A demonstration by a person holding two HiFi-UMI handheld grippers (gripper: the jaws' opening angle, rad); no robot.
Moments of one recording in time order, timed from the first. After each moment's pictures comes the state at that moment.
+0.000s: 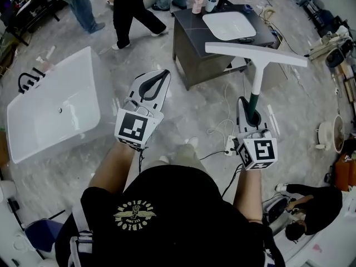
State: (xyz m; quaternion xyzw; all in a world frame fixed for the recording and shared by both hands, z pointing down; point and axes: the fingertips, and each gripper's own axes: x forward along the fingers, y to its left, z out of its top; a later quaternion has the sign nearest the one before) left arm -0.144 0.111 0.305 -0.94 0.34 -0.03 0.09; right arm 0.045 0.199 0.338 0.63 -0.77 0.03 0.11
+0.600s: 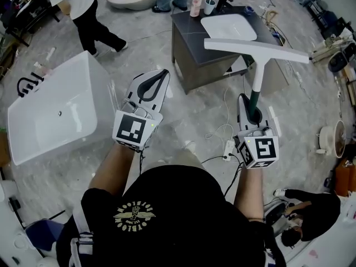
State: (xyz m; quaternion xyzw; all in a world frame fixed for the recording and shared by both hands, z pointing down) left arm -0.099 0.061 0.298 -0.93 0.35 -0.01 0.09; right arm 0.091 0.138 0.334 0.63 -0.77 0.02 0.10
